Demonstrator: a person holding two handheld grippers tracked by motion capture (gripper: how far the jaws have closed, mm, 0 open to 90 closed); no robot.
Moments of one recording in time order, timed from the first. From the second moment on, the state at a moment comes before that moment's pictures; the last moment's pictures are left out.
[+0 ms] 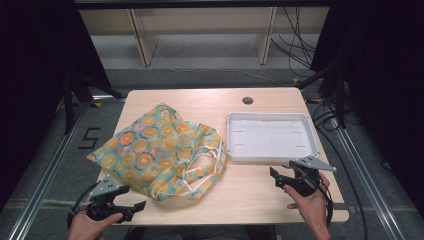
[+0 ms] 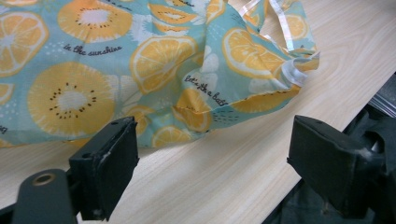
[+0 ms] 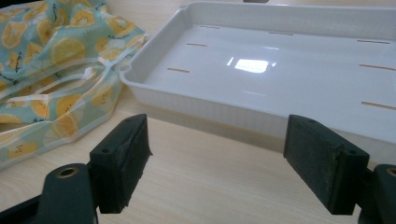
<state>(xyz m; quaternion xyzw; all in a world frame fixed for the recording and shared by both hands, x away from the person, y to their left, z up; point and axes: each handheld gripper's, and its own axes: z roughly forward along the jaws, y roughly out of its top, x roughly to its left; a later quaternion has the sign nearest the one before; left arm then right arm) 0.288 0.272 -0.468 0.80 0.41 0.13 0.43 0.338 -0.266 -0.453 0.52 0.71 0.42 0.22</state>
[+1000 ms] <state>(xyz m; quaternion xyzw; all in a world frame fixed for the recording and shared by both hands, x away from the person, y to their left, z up) 0.320 0.303 -0.456 0.77 0.45 0.18 0.41 0.340 -0.181 -0.457 0.38 0.79 0.47 0.12</state>
